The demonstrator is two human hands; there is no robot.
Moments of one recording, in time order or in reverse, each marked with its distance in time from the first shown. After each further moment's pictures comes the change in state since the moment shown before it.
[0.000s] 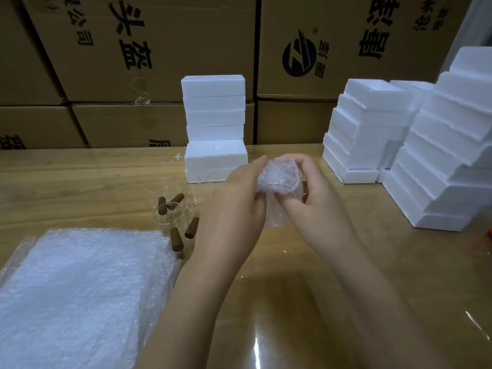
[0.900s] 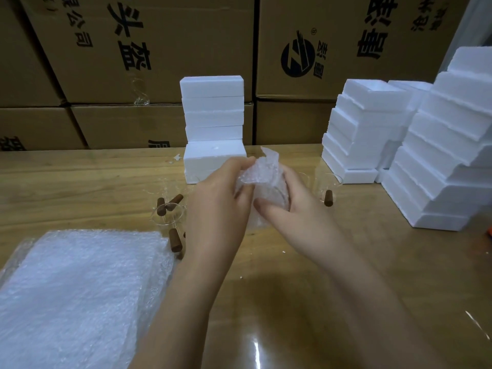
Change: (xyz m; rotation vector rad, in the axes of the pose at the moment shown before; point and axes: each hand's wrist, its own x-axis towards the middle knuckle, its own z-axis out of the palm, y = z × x) left_hand 0.002 -0.004 -0.006 -0.074 0.172 -0.115; right_hand -0.003 0.001 0.007 0.005 -0.158 0.176
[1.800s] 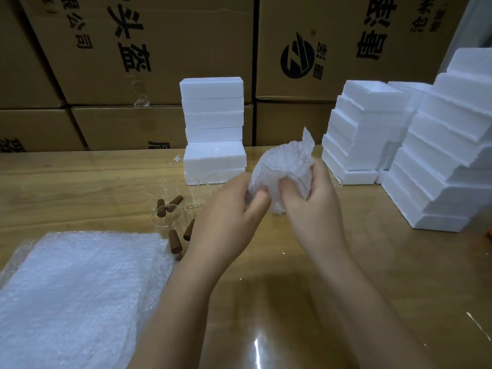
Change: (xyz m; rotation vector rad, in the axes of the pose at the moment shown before) left_hand 0.000 -0.008 0.009 -0.068 -0.298 -0.005; right_hand 0.008 0.009 0.002 0.069 0.378 -0.076
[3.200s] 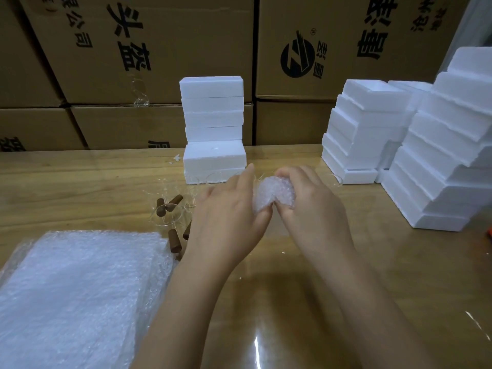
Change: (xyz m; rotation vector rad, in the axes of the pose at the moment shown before) left_hand -0.001 -0.004 0.004 0.480 0.016 0.100; right_hand 0.000 -0.004 -0.007 -0.681 -0.134 -0.216
